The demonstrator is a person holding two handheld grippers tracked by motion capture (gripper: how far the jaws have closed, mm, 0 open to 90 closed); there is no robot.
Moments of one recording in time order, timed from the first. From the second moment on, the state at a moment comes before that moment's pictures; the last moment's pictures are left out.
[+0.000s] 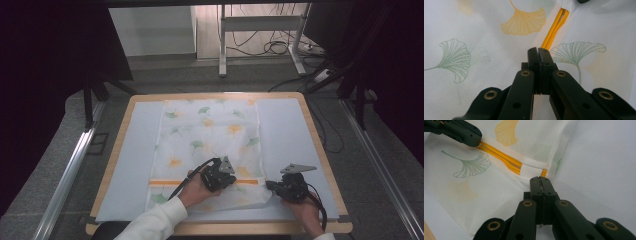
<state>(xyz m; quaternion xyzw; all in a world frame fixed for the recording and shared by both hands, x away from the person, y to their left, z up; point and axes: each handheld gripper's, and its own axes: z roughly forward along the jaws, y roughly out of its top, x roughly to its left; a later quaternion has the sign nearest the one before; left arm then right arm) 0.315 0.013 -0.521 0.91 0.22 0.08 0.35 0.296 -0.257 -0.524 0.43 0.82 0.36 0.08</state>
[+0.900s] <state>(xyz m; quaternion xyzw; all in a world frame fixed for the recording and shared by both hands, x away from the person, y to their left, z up) 0.317 0.007 -0.522 0.91 0.21 0.10 0.33 0.321 -0.238 -0.523 0.45 0.81 0.36 0.09</state>
